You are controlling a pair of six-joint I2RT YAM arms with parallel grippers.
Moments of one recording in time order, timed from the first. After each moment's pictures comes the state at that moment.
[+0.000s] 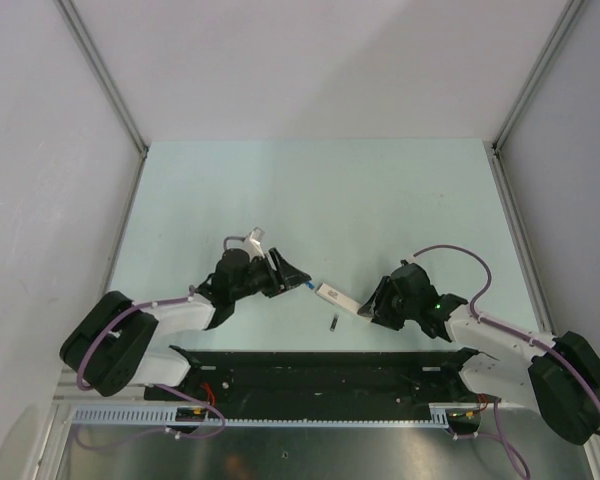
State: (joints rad) left arm -0.59 1.32 0.34 0.58 0.35 -1.01; right arm 0.64 1.06 0.35 -0.18 -0.10 1.06
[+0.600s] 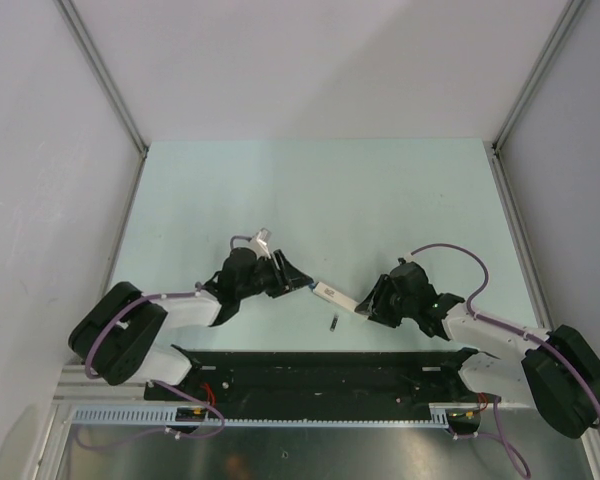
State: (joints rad) left arm -0.62 1.39 0.37 0.58 0.34 -0.98; right arm 0.63 1.11 0.34 -0.10 -0.12 1.06
